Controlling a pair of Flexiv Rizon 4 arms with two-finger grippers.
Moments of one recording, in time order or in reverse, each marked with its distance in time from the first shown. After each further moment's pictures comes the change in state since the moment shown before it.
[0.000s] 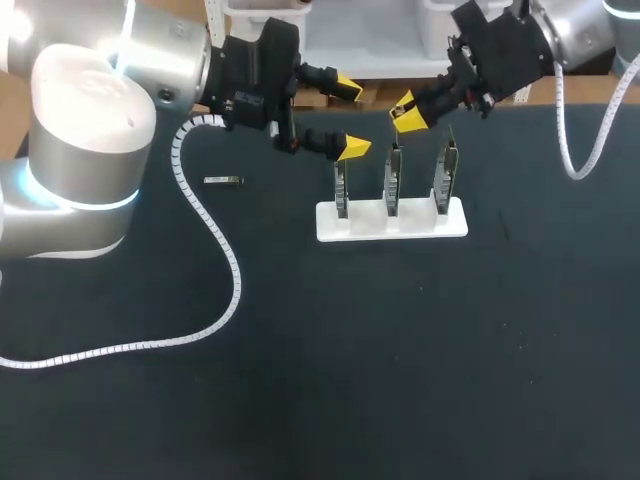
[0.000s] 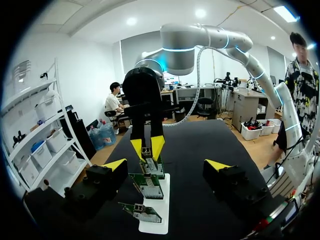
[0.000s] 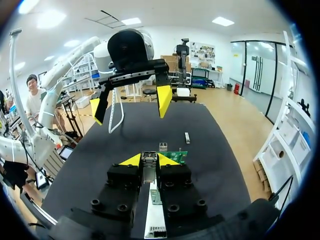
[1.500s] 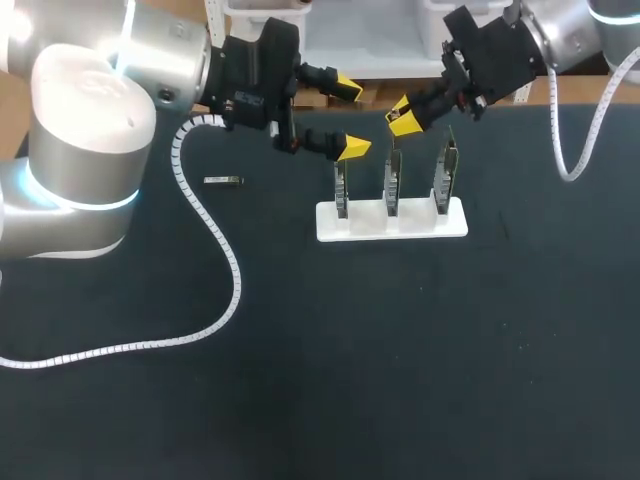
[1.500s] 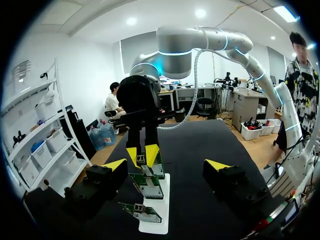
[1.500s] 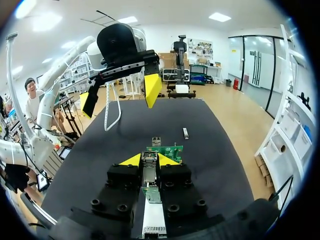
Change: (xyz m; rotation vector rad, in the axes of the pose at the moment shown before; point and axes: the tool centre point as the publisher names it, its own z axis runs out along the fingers) left arm 0.000 0.000 0.000 0.000 0.000 0.000; right arm 0.011 -0.013 0.008 0.001 0.014 0.038
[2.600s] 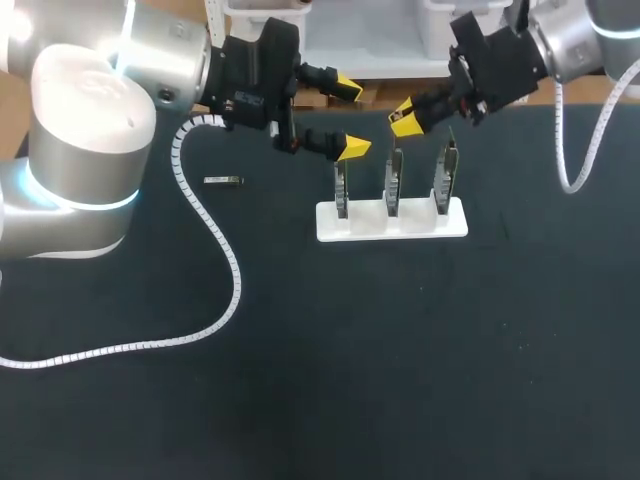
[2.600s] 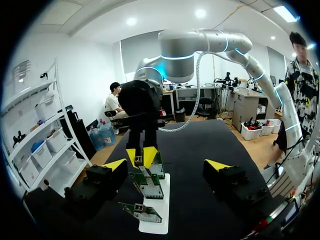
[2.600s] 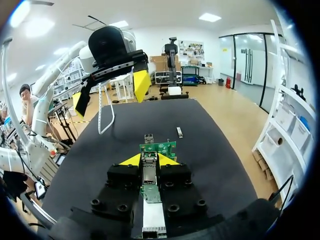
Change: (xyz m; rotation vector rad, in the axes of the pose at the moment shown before) left arm 0.000 0.000 0.000 0.000 0.000 0.000; right arm 0.008 -0.006 0.000 0.056 -0.038 0.051
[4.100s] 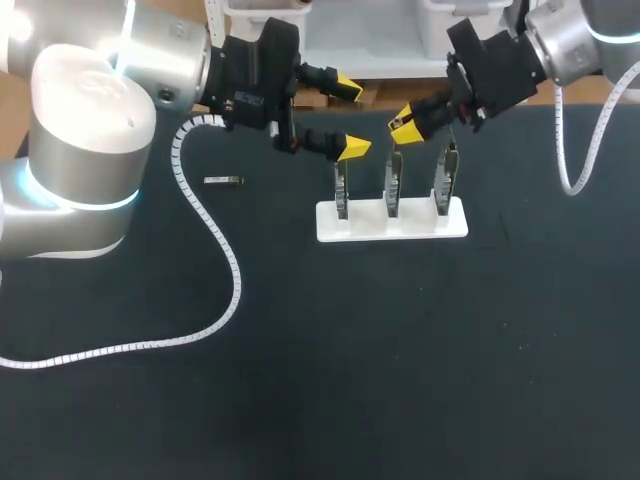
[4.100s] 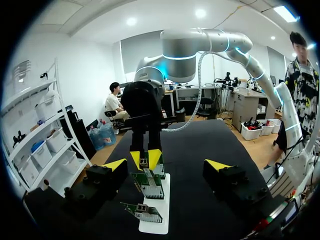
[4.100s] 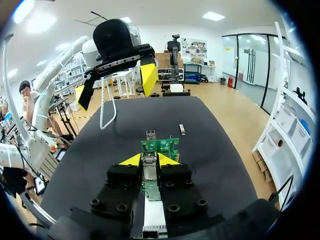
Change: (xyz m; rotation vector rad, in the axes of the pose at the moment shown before) left arm 0.000 0.000 0.000 0.000 0.000 0.000; right arm 0.007 0.008 0.003 -0.018 0.039 -0.035
